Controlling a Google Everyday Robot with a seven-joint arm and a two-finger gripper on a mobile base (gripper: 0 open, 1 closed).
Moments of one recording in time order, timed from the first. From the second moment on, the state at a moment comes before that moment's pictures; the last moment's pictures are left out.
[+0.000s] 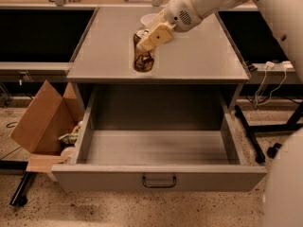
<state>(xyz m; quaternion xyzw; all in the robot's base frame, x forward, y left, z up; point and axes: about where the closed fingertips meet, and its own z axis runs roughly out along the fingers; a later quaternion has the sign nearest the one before) 0.655 -0.014 0.963 -0.58 0.69 0.24 0.36</state>
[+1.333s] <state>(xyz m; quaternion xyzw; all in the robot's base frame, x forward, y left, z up) 0.722 -0.026 0.935 -0.44 0.77 0.23 0.39</state>
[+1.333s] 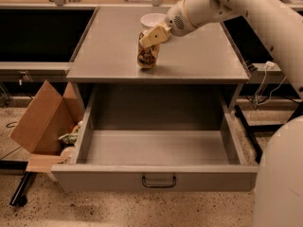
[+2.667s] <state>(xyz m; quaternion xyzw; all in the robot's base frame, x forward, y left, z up) 0.733 -0.022 0.914 -0.42 0.79 0.22 0.38</state>
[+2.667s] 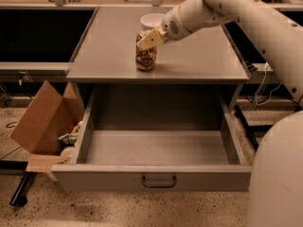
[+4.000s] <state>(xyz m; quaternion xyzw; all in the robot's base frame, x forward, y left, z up) 0.730 -0.028 0.923 -0.41 0.78 0.24 0.40</state>
